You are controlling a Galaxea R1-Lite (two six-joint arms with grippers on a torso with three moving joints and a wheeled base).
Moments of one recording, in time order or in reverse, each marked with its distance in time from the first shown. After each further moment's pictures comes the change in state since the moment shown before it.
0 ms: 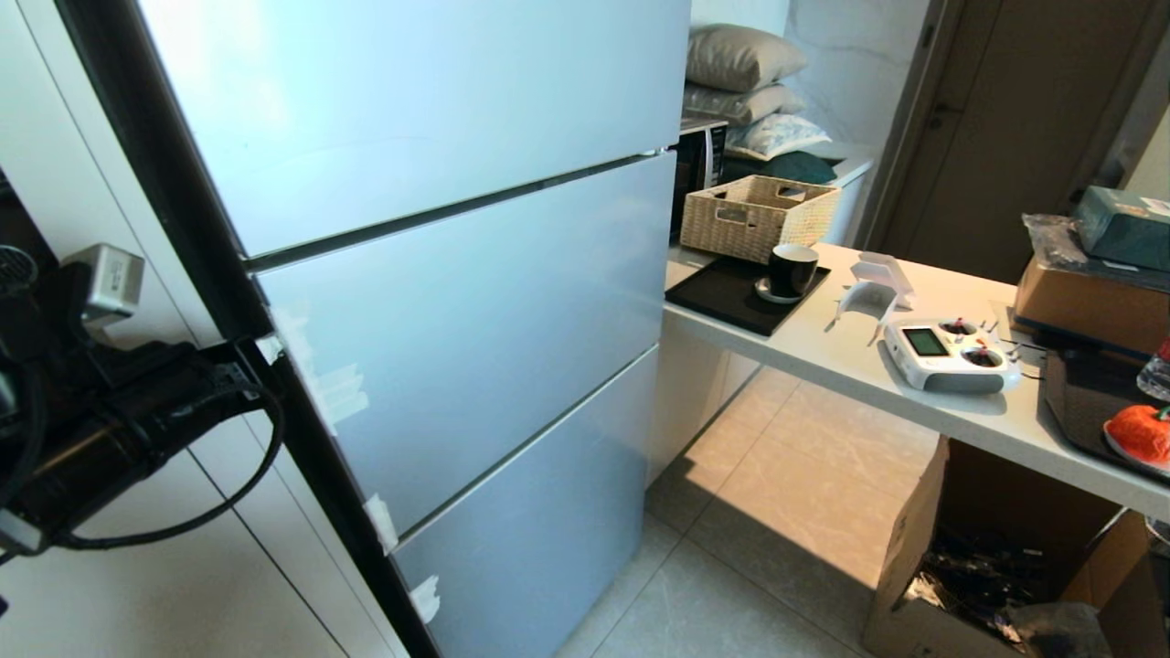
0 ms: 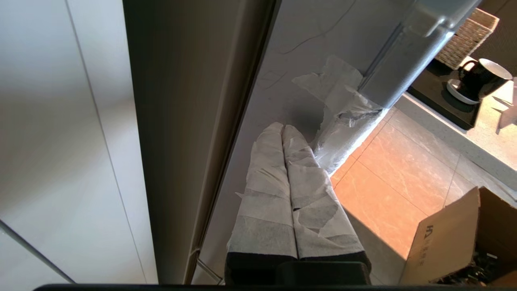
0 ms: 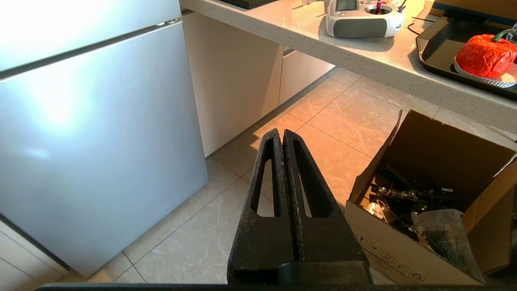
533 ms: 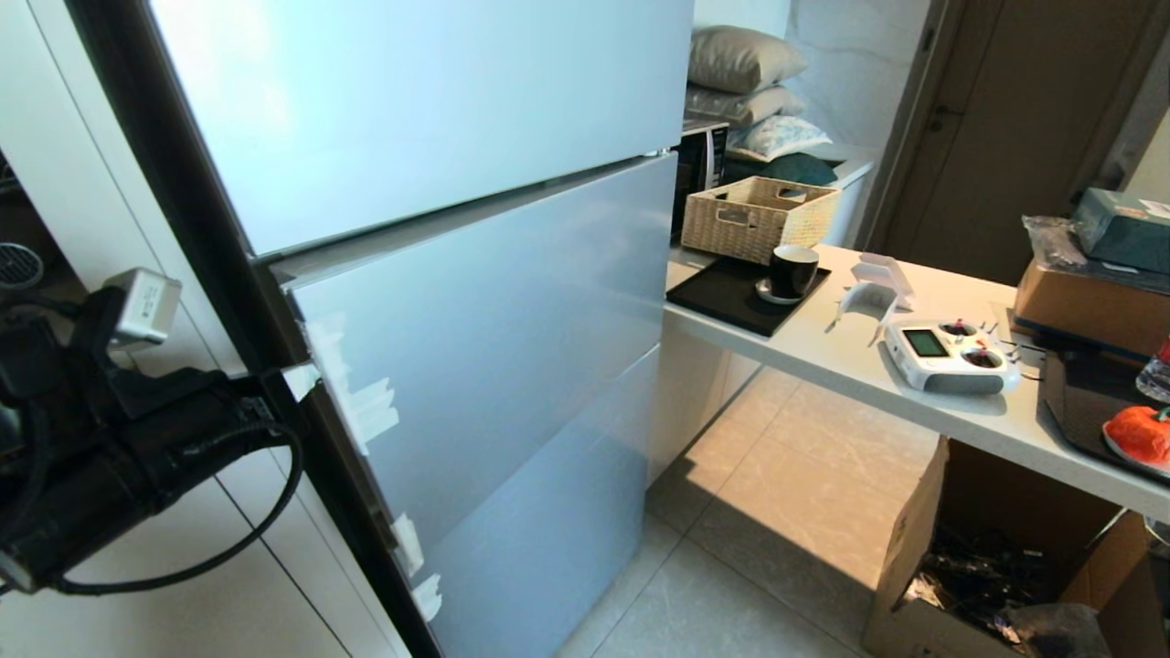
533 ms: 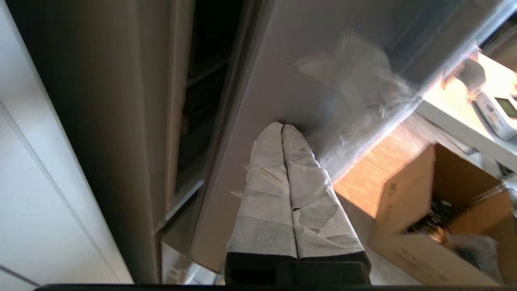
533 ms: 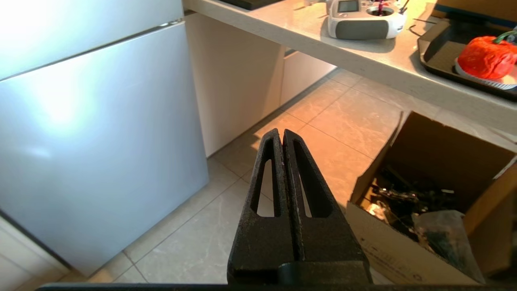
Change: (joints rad) left arm -0.084 -0.028 0.060 0.005 -0.090 0.002; right arm -0.001 0.000 0.000 -0.001 0.000 0.000
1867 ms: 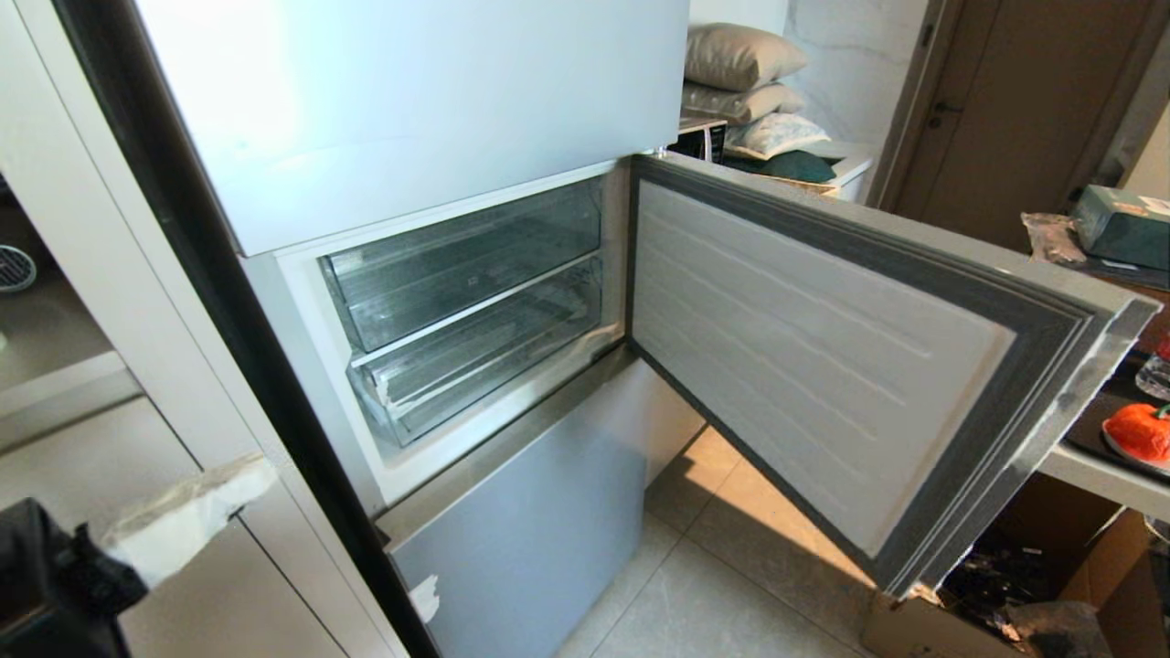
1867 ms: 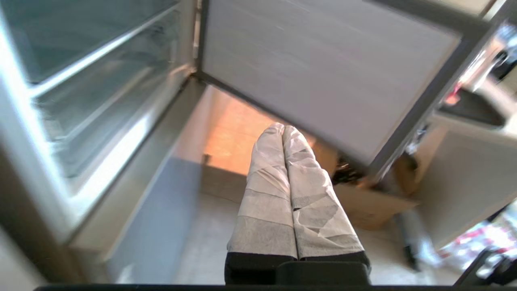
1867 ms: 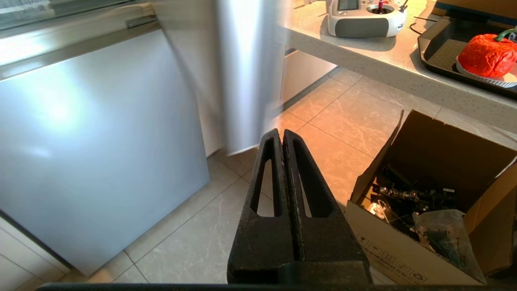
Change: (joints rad) left arm -0.209 -0.562 0.193 0.201 -0.070 0.072; right arm 0.001 0.000 0.000 0.001 0.000 0.000
